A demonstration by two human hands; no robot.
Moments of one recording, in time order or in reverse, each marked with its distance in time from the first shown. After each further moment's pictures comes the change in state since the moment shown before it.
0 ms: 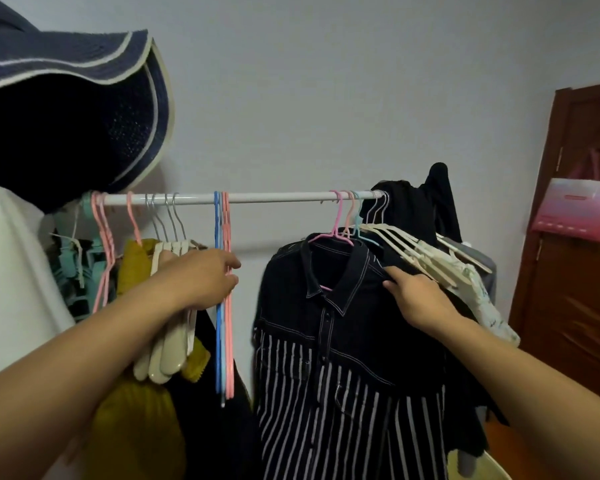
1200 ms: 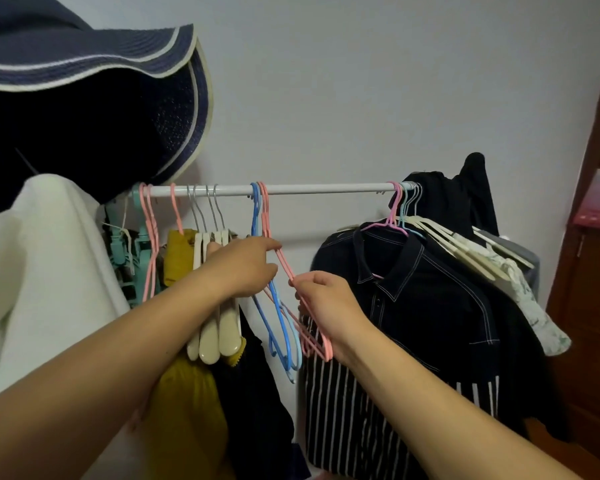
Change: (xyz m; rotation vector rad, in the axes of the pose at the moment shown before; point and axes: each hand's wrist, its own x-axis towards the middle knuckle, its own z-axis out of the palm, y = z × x) left_hand 0.003 -0.002 0.008 -0.129 0.058 0.032; right_hand -0.056 -0.205 0.036 1.247 -0.198 0.186
